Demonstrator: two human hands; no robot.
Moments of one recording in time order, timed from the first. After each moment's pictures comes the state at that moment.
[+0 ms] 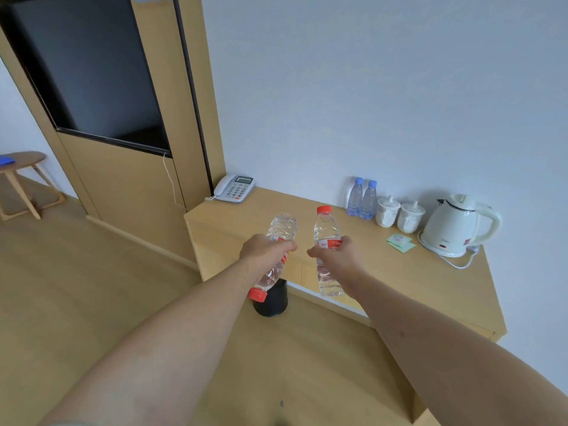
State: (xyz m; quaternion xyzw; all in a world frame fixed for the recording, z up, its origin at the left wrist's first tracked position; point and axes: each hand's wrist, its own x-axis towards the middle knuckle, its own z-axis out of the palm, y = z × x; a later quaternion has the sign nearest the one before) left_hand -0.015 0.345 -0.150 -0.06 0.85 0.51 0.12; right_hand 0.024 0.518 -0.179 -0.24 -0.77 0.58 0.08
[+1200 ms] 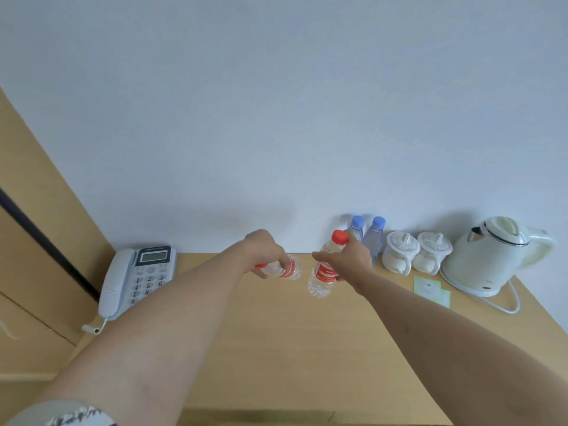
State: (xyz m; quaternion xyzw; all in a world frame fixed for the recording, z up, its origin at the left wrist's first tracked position) left_hand -0.554 0.511 -0.171 0.20 0.86 0.30 0.35; right_hand -0.408 0.656 -0.216 -0.43 -0.76 0.46 0.15
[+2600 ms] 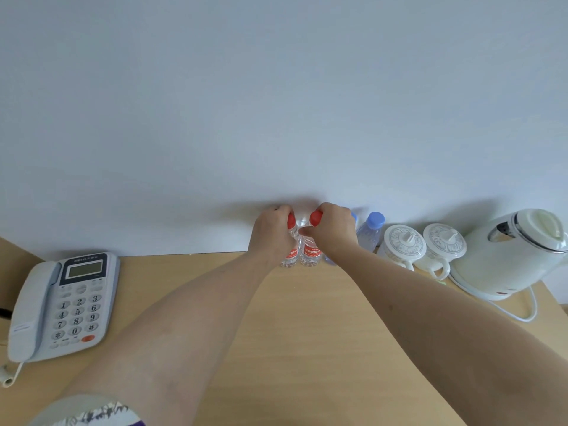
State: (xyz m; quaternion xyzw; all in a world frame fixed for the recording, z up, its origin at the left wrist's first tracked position) left_hand -0.594 0.669 -0.270 0.39 0.87 0.30 0.07; right_hand -0.505 0.782 -0.265 -0.42 -0.84 0.32 0.10
